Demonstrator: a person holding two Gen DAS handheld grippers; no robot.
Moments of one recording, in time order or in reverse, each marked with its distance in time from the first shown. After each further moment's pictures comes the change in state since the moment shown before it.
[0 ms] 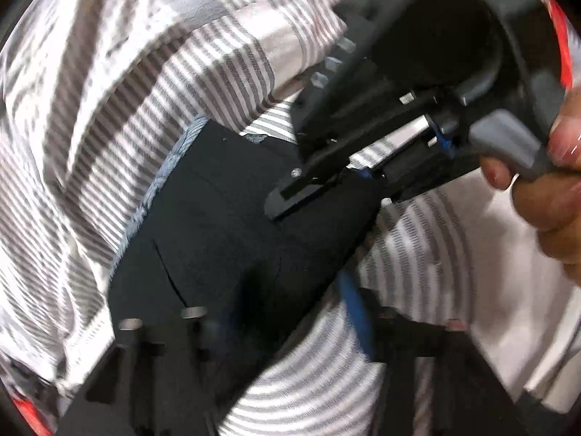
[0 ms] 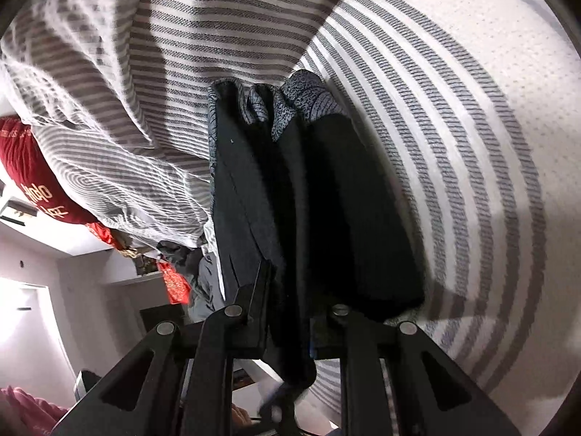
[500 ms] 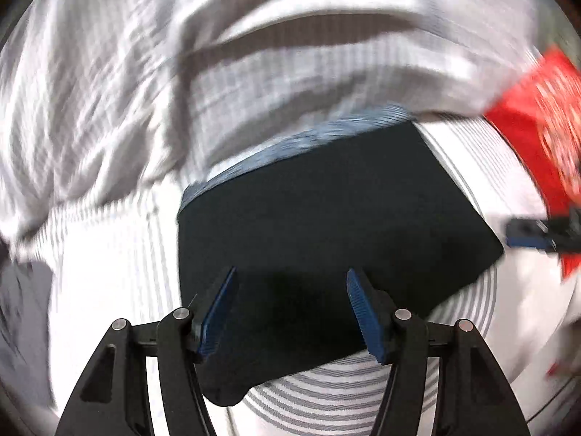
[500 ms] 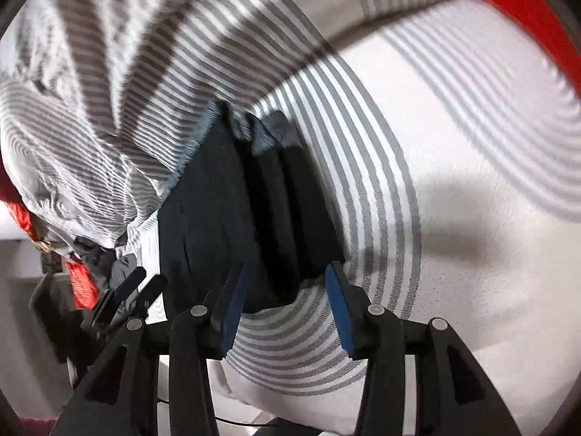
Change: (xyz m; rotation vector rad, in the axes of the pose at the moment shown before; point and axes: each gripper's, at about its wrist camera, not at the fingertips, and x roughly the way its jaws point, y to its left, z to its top) left arm -0.007 0.164 -0.042 -0.576 0.133 -0.056; right arm -0.065 0.053 -0.033 -0.144 -0.116 -0.433
